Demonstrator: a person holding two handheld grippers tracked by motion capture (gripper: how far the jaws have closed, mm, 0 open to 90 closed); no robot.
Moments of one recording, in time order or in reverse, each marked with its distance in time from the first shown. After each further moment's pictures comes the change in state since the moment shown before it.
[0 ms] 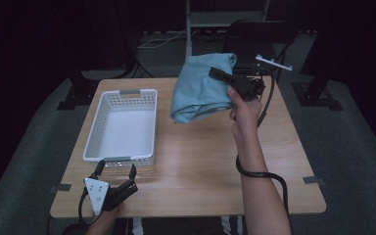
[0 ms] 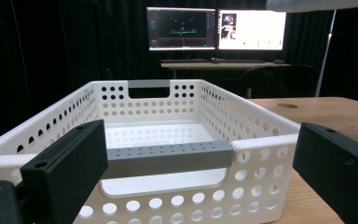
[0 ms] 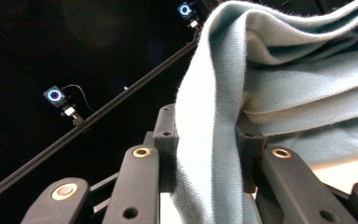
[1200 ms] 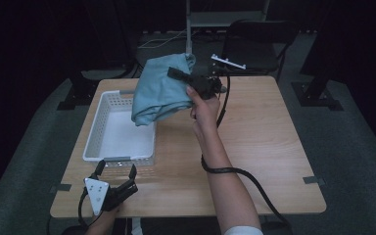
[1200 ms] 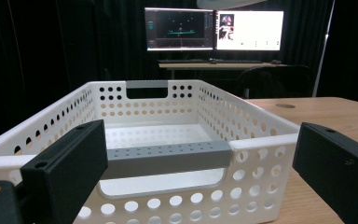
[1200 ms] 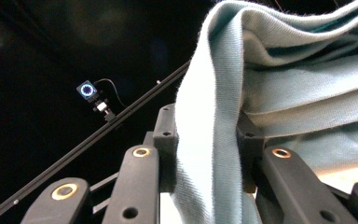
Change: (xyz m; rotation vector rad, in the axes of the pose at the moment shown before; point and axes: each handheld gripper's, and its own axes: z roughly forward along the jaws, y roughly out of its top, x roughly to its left) left arm 0.000 0.000 0.000 -0.001 -0.007 -0.001; right arm 0.019 -0.031 0.097 0.023 0.151 0.040
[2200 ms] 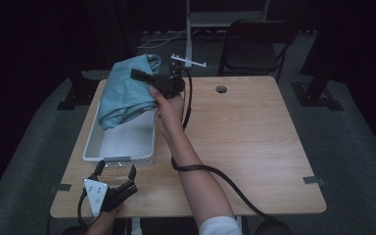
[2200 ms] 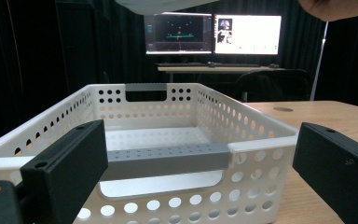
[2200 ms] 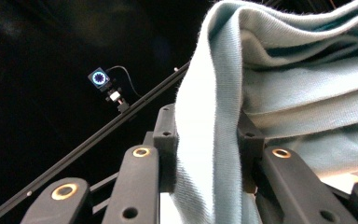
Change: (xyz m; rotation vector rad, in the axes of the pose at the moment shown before) left arm 0.001 0.000 -0.002 -0.018 -0.007 -0.010; right arm 0.011 -0.026 0.090 0.051 0.080 0.011
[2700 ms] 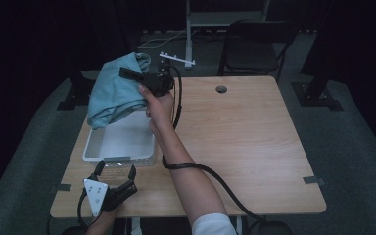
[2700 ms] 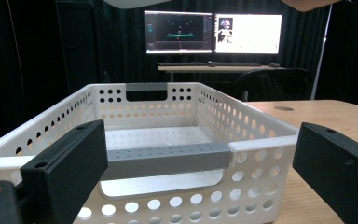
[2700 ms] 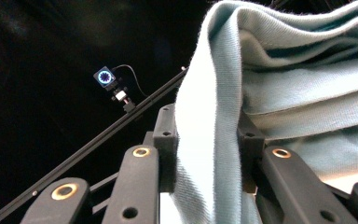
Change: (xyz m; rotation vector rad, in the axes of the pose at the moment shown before) left arm 0.000 0.000 0.000 0.009 0.002 0.008; right arm 0.008 0.000 0.025 0.008 0.026 0.003
